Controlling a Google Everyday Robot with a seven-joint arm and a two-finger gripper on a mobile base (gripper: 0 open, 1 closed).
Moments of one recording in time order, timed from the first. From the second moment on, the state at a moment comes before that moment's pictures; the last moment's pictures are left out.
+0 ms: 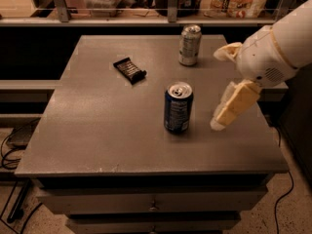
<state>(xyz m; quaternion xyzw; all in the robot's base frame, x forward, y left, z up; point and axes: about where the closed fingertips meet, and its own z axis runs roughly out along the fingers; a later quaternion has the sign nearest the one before) 0.484 -0.121 0.939 -0.64 0.70 0.11 0.30</state>
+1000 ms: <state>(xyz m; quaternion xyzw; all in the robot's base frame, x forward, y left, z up) 0.508 -0.061 0.902 -0.64 0.66 0.20 0.33</state>
